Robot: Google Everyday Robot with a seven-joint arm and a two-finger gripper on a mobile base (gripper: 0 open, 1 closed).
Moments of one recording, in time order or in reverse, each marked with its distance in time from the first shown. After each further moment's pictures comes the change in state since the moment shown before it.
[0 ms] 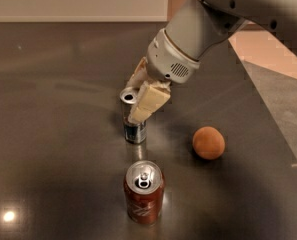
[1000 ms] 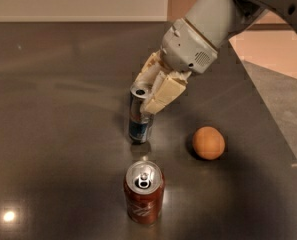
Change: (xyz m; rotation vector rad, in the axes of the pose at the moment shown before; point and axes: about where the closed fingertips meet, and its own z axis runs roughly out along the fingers) arm 0.005 0.010 -0.029 -0.111 -0.106 -0.124
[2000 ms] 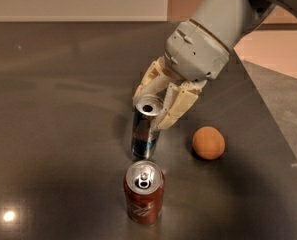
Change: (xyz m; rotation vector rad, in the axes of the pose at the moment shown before) arm -0.015 0.052 -0.006 -0.131 -0.018 -0.262
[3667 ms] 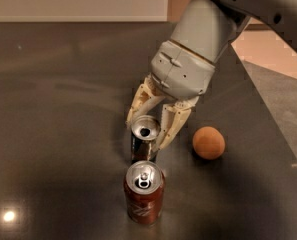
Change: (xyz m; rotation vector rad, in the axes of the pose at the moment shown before) arm 0.000 0.021 0.030 -0.137 0.066 -0.224
